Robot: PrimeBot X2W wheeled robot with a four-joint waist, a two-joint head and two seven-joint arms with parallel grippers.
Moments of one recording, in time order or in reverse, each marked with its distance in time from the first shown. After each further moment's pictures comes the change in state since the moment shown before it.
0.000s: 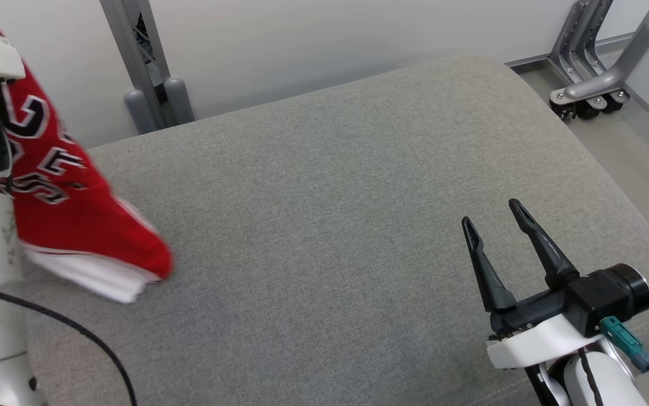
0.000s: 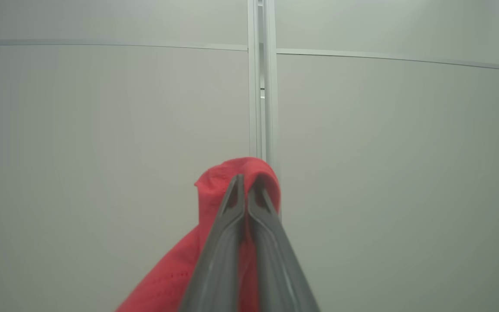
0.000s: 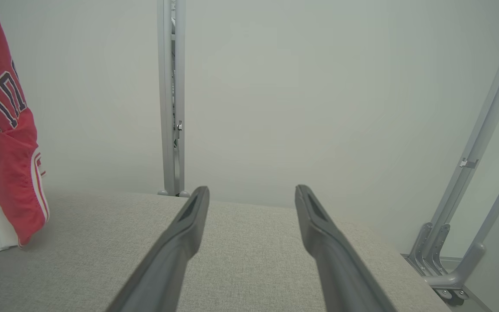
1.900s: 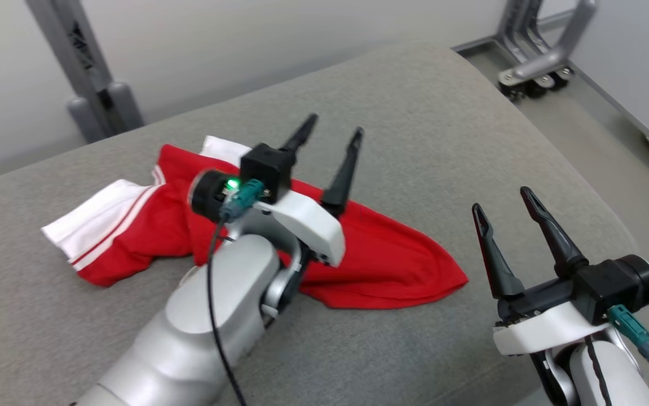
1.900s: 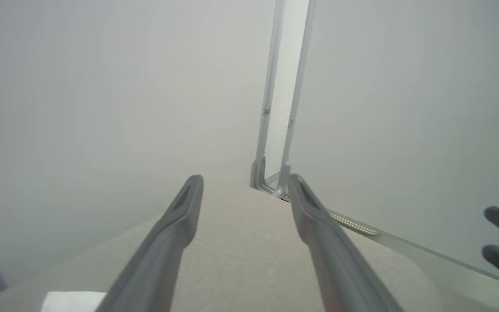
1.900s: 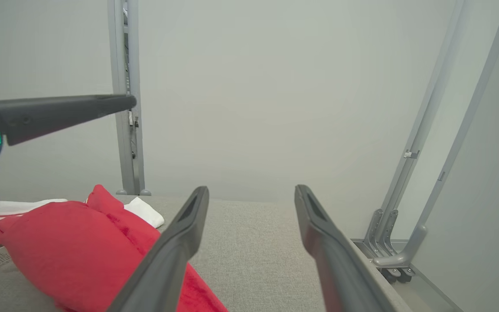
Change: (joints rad) left arm 0.086 -0.187 -0.959 0.193 -0.625 0.076 0.001; right arm -0.032 0.021 -0.031 0.020 -0.011 0.000 0.000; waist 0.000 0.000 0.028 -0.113
